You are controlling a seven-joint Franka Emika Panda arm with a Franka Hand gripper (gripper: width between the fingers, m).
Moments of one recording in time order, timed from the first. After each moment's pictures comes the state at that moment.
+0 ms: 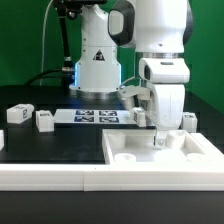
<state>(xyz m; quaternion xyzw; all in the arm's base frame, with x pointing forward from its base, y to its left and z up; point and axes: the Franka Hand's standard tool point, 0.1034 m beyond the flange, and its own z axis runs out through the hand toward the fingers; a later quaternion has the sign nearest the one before) 0.487 0.084 0.007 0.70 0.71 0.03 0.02</state>
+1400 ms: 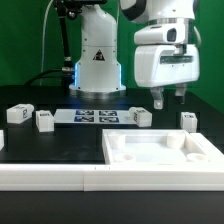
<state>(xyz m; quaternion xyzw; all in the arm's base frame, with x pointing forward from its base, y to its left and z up) 0.433 0.133 0.060 0.94 0.35 0.07 0.00</state>
